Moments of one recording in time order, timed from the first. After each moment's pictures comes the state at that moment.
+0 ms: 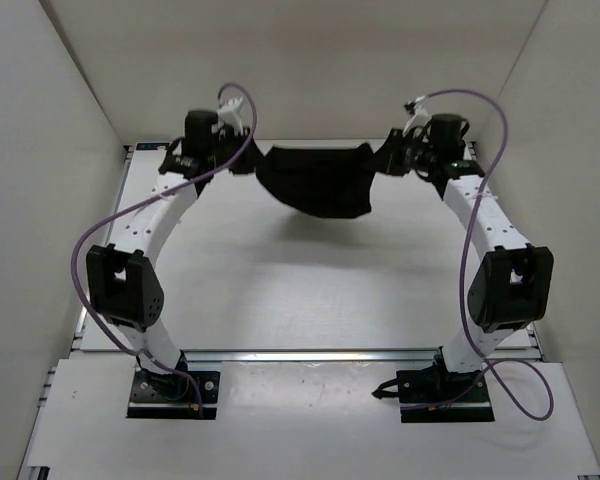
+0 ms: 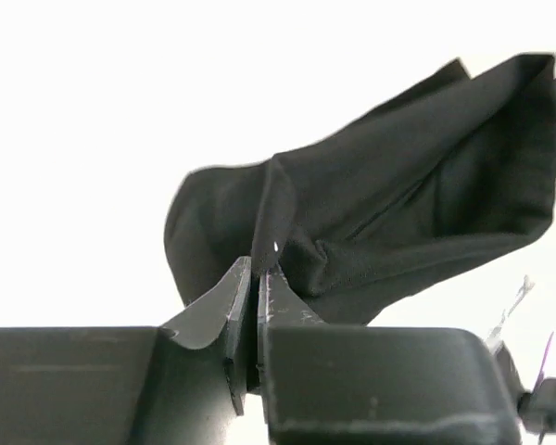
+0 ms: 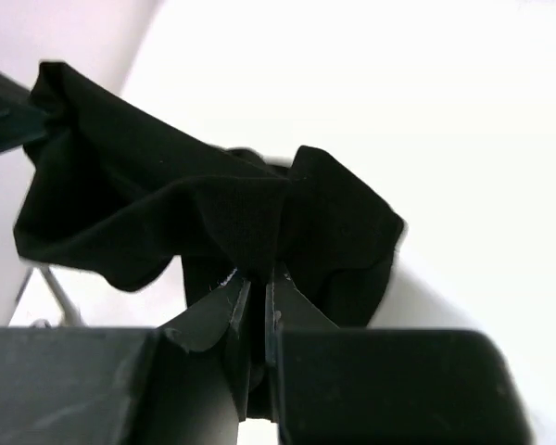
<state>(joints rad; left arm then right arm) -0.26 1.70 1.51 -0.35 0.48 -0.33 0.11 1.67 1.43 -0.25 -0.69 0.32</state>
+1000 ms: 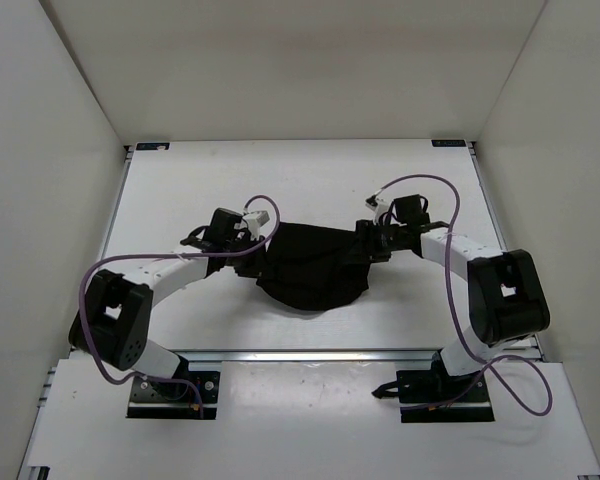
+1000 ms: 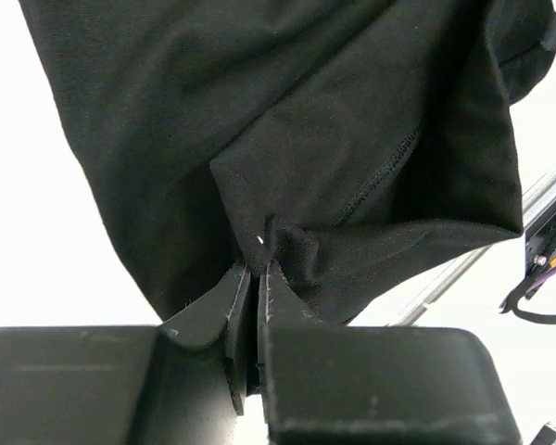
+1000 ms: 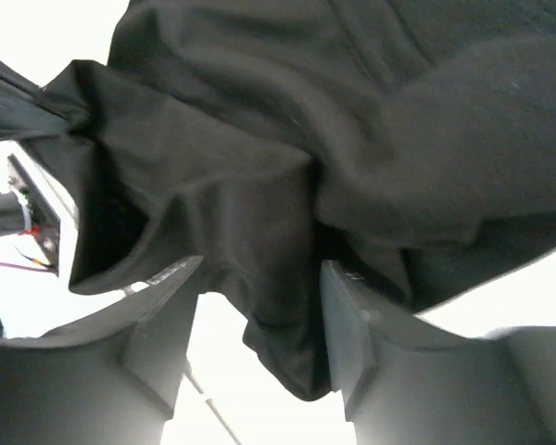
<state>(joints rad) -0.43 1.47 0.79 -0.23 0.47 -0.30 0.23 1.59 0.86 -0.23 -0.73 0.20</state>
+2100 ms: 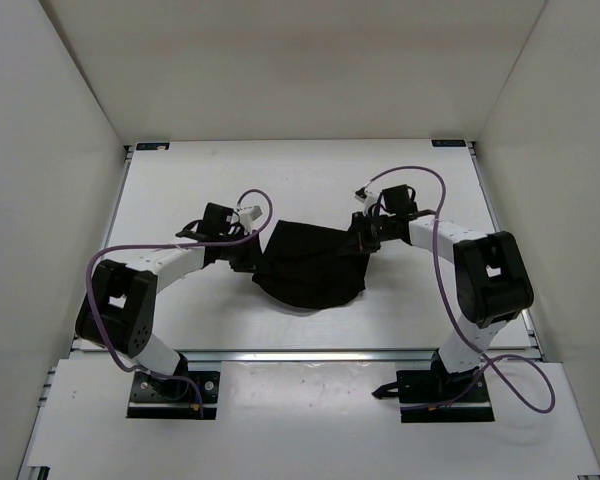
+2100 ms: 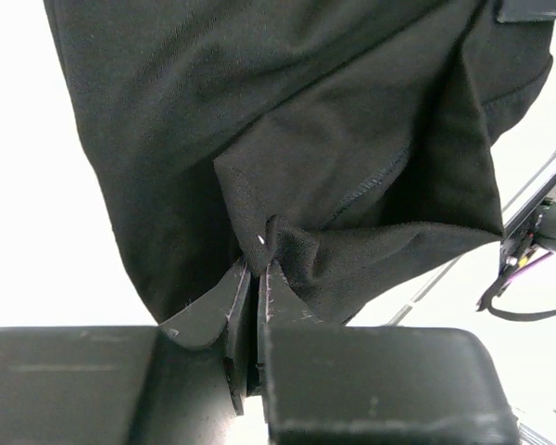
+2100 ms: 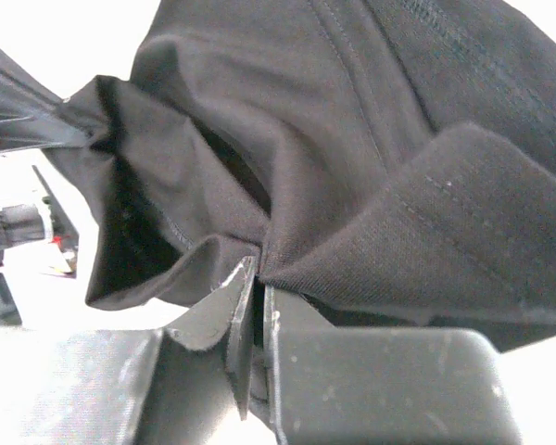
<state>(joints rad) -0.34 1.54 0.82 -0.24 0.57 -0.29 0.27 1.73 1.01 -0.22 -0.75 0.22</state>
